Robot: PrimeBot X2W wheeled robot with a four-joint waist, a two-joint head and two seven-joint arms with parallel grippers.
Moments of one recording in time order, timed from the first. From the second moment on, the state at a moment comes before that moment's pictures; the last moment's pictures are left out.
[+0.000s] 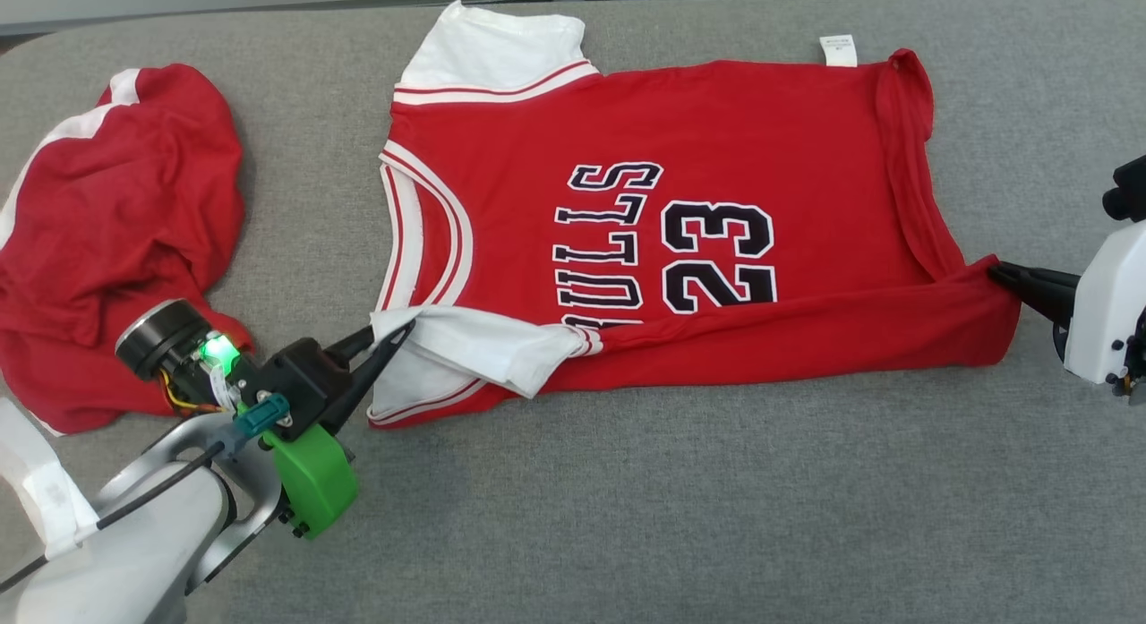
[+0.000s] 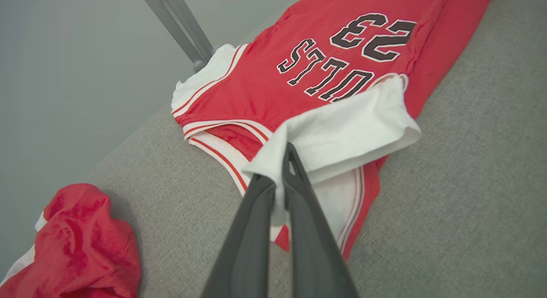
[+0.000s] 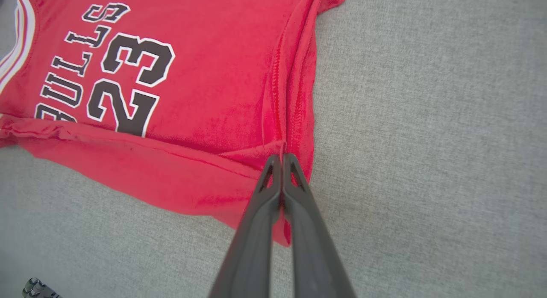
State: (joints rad) left arm -0.53 0.69 -0.81 0.05 -0.41 -0.13 -0.01; right arm -0.69 -0.92 0.82 0.32 1.24 0.13 0.37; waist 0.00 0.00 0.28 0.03
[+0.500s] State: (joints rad) left arm -0.74 0.68 -0.90 0.23 -0.46 -0.13 -0.08; right arm -0.77 -0.86 0.85 0.37 1.17 0.13 0.33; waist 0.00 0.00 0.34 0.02
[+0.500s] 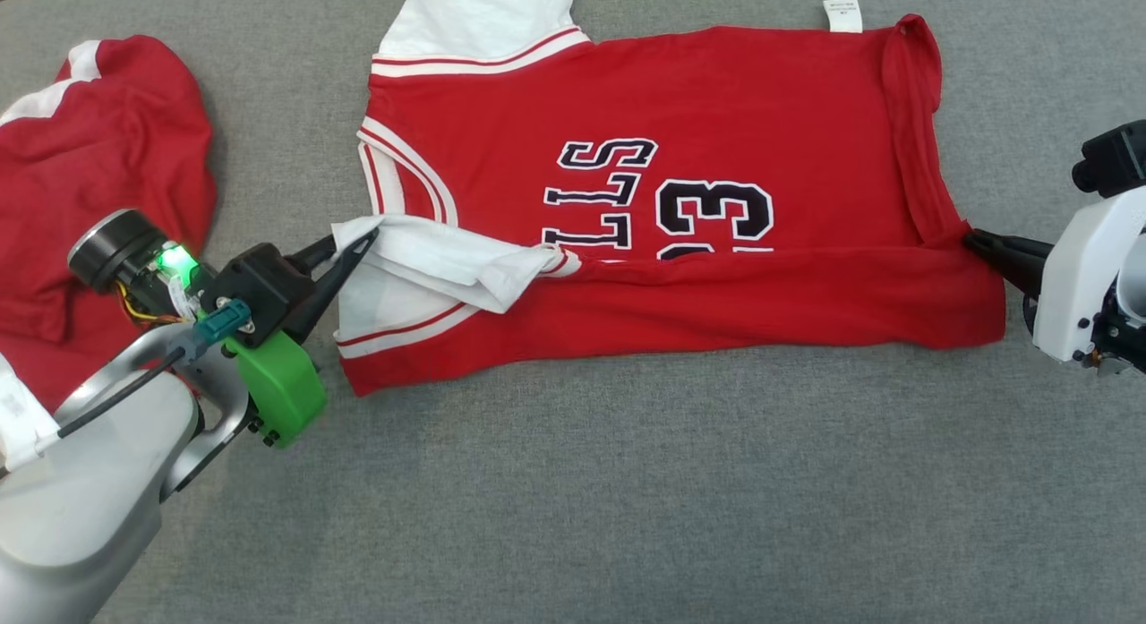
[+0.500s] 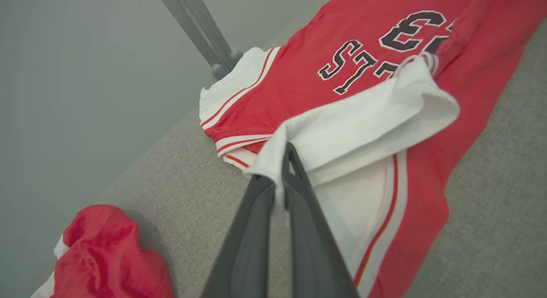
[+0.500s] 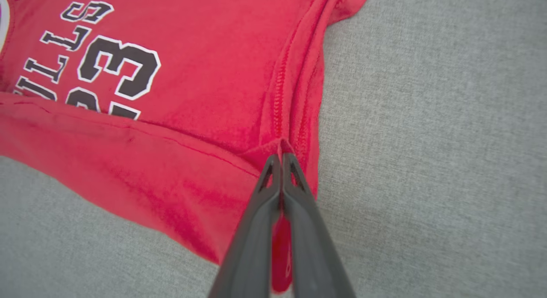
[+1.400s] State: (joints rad) left arm -0.64 0.52 -0.65 0.21 -0.55 0.19 -0.26; right arm -0.70 -0.78 0.78 0.46 1.15 0.13 -0.24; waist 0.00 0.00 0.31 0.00
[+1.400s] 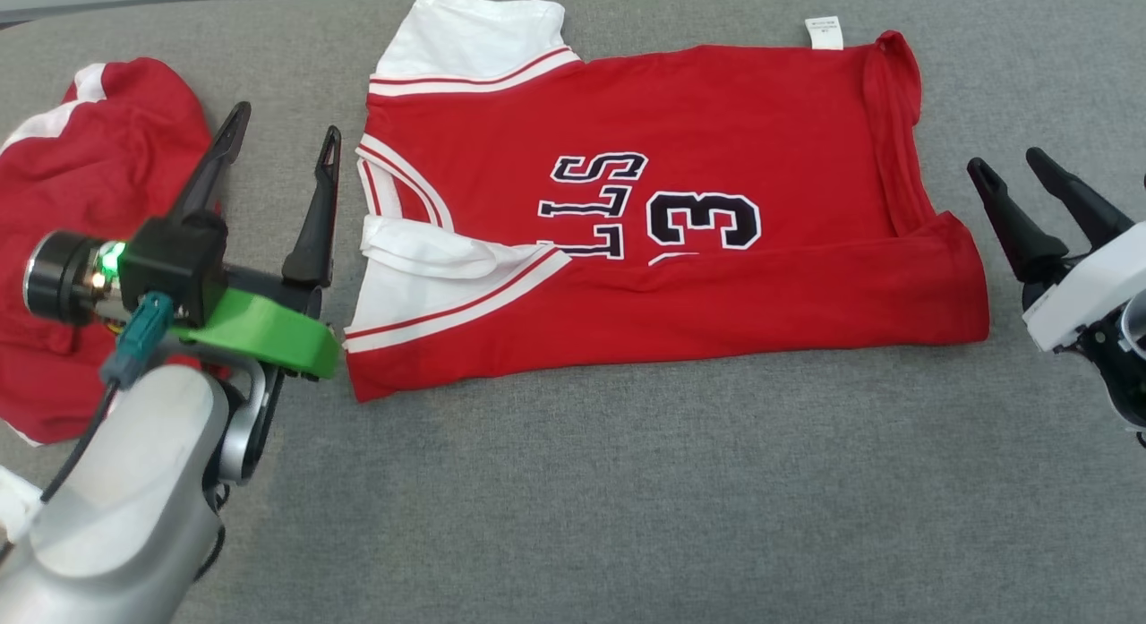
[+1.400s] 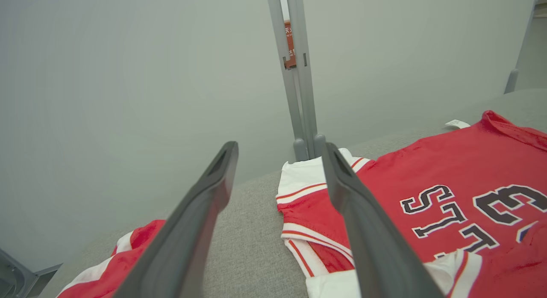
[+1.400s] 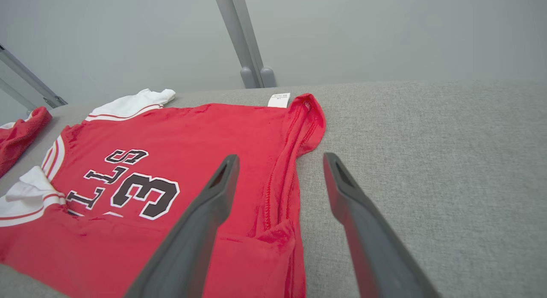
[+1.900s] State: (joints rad) left arm -0.25 0.21 -0.32 0.02 -0.31 0.16 -0.26; right arm -0.27 -0.45 0.20 0.14 0.60 0.13 -0.26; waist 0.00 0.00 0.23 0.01
